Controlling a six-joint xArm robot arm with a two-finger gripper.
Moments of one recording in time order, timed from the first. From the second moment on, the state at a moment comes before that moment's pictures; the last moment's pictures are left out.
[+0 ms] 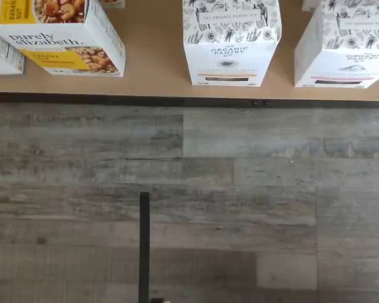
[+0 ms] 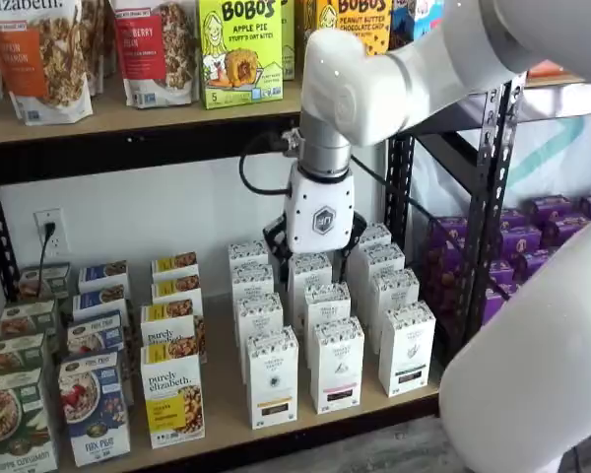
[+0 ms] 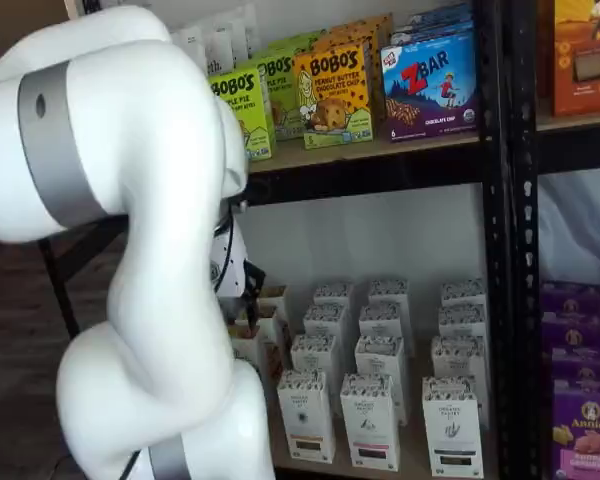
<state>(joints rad) 0.42 -0.47 -0.51 0.02 0.86 0.42</state>
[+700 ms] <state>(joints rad) 0.42 -0.22 -0.54 0.00 0.65 0.43</state>
